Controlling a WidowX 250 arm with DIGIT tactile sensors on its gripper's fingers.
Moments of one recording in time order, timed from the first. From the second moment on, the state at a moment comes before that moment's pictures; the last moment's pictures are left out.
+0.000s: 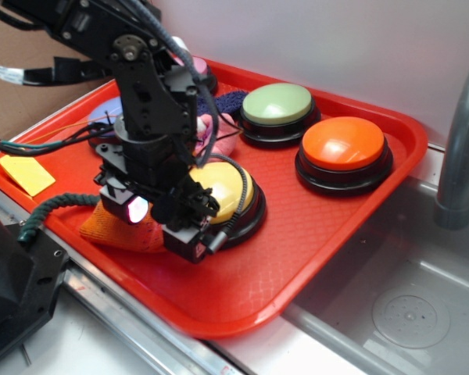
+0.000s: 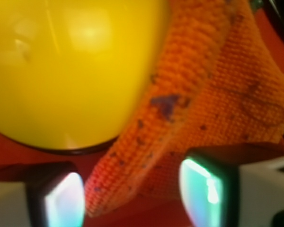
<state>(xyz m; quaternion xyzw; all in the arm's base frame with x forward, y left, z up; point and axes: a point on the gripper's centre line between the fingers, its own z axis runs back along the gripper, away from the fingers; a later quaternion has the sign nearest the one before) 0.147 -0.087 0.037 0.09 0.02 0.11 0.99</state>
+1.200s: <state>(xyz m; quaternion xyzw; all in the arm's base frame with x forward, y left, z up) 0.160 -0.100 0.115 -0.07 0.02 0.02 1.00</state>
